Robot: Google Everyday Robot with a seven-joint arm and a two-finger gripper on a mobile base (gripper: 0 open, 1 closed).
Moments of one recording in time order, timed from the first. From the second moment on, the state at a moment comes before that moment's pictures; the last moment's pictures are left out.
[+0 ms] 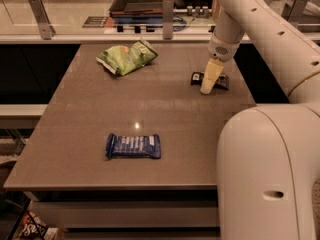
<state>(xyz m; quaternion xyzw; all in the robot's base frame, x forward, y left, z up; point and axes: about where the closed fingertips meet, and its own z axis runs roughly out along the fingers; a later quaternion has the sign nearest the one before) 0.718 -0.181 0.816 -0.55 0.83 0.02 0.10</state>
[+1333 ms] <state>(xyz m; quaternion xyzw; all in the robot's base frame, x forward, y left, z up) 0.723 -0.179 0.825 -0.55 0.83 0.01 0.10</state>
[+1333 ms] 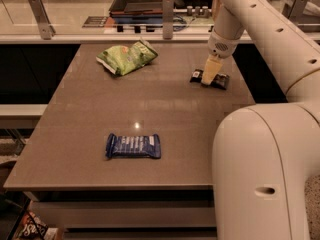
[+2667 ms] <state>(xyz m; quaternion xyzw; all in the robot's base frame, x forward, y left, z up) 0.713 -0.187 0.846 -0.55 0.83 0.02 0.13</state>
